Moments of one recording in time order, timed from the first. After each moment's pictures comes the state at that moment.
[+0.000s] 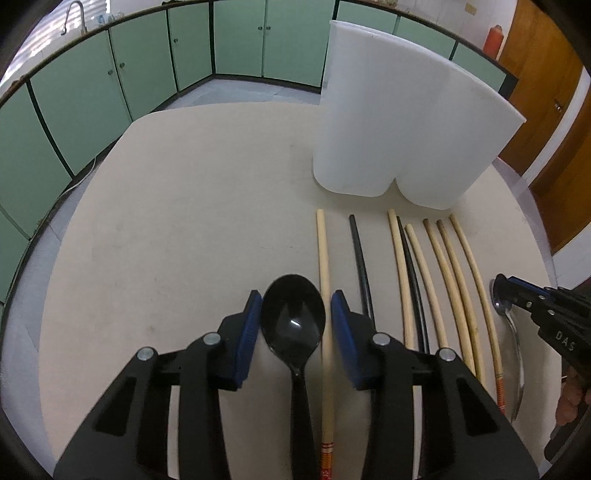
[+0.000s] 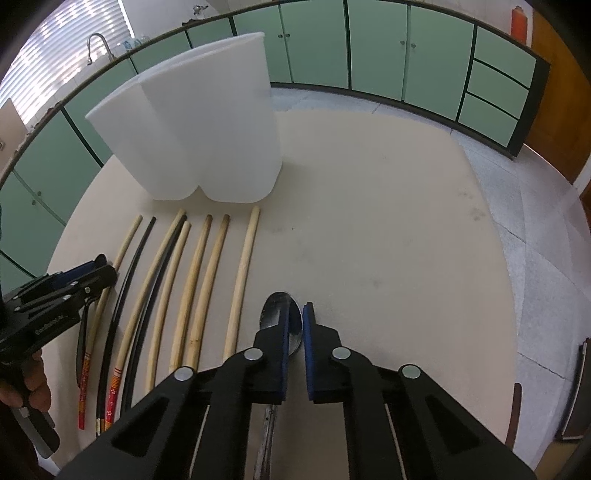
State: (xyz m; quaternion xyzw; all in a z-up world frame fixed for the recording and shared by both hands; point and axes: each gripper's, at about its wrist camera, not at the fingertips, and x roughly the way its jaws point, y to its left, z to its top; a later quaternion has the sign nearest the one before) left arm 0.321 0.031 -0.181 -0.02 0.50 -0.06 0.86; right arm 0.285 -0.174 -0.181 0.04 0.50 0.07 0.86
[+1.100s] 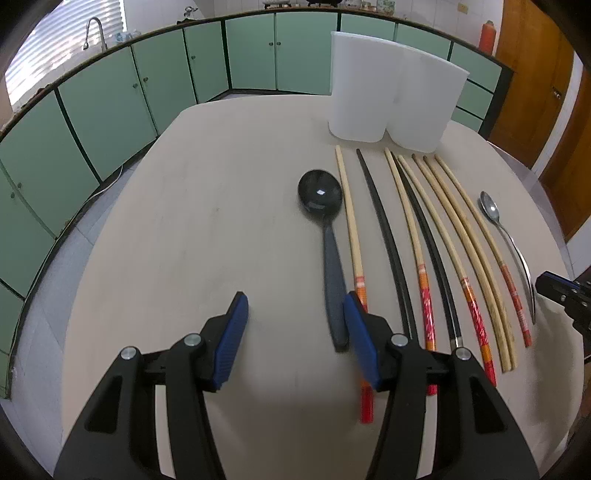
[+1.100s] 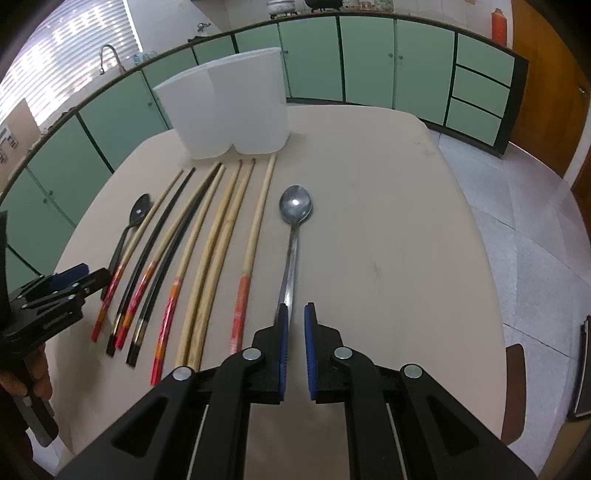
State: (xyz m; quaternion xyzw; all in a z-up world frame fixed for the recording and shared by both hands) left arm 0.210 0.044 -0.186 0.02 0.47 -0.02 0.88; right arm 0.169 -0.178 -0.174 0.05 0.47 0.07 0.88
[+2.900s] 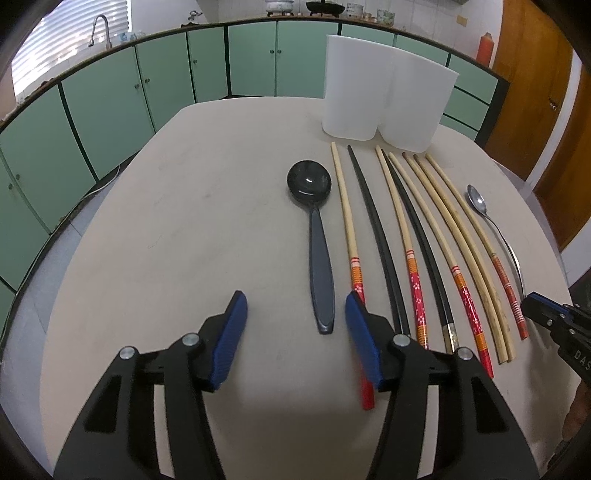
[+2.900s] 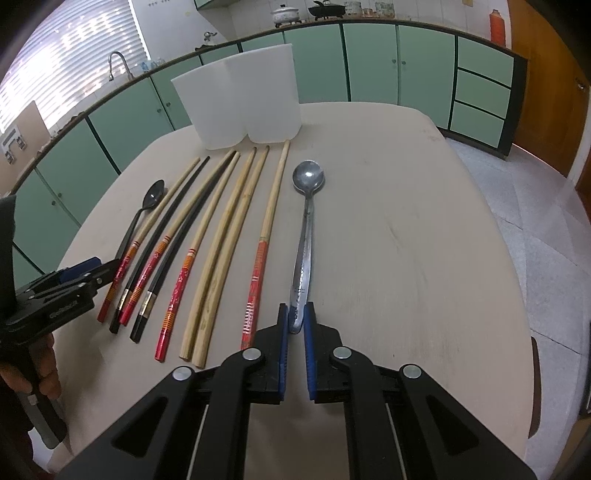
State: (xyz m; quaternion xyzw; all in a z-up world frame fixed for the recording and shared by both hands) left arm 0.192 0.046 -0.192 -0.01 0.45 -0.03 0.89; right arm 0.143 -0.172 -0.190 0.06 0.45 0.08 0.89
